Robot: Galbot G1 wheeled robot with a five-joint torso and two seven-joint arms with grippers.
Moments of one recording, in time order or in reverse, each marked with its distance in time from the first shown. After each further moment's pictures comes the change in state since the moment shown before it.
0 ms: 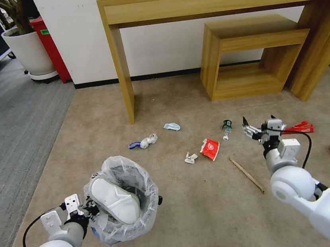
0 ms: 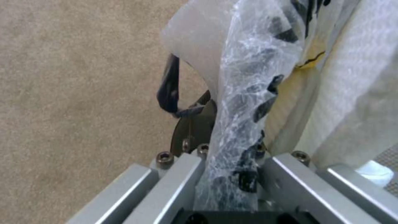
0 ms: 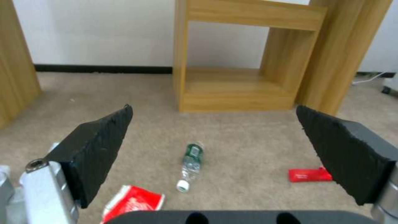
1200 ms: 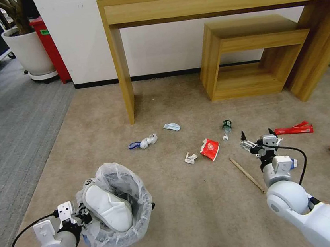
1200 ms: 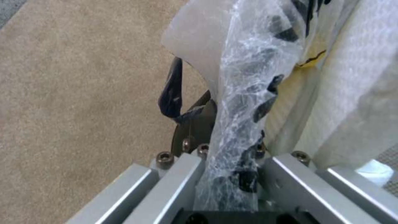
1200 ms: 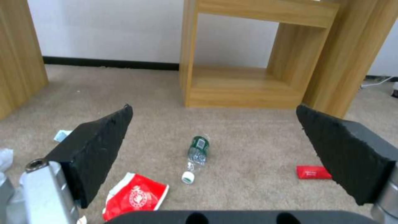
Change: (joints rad) left arm 0.065 -0.047 -0.063 0.000 0.115 0.011 0.096; right arm -0.015 0.067 -0.026 -0.090 -0.093 0.080 -0.058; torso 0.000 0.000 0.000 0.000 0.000
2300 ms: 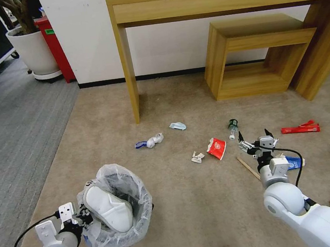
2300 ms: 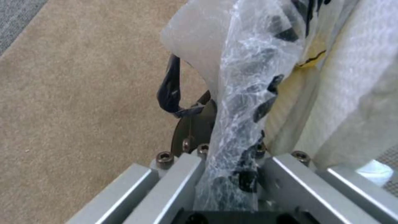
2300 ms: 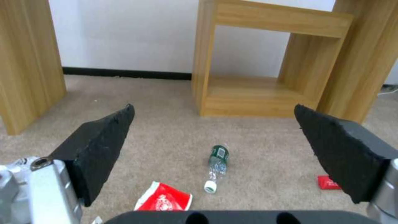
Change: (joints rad) left arm -0.003 0.006 -0.007 0.021 -0.014 -0.010 -0.001; right arm 0.006 0.020 -0.009 -0.017 -0.039 0.043 -0.022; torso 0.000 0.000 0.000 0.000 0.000
